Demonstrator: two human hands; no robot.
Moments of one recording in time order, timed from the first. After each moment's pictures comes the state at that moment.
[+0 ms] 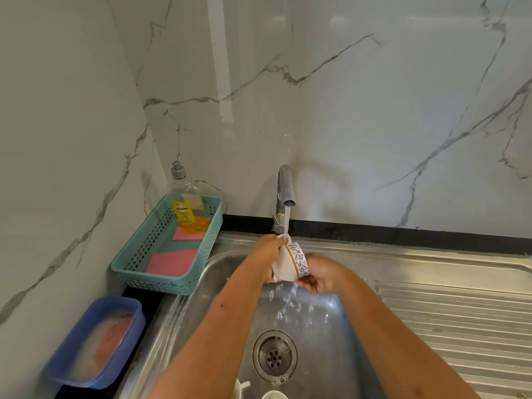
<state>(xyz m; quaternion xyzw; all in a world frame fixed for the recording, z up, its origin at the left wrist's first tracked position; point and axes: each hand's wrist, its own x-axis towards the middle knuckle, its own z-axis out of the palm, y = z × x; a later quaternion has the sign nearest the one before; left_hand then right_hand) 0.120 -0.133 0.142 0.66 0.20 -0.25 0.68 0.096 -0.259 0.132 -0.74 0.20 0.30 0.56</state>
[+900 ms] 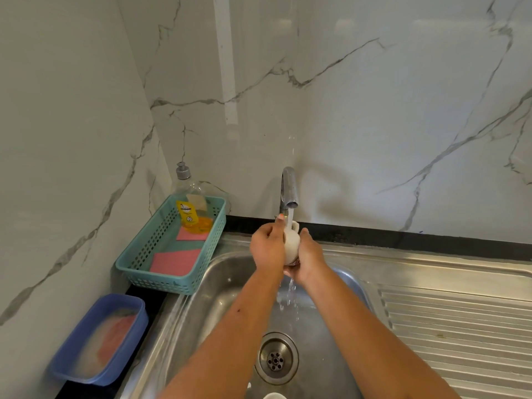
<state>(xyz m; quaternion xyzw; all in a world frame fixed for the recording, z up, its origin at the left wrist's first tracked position) 0.102 -0.151 0.157 0.67 0.17 0.05 0.72 0.107 -0.215 0.149 -0.45 0.31 0.10 0.83</state>
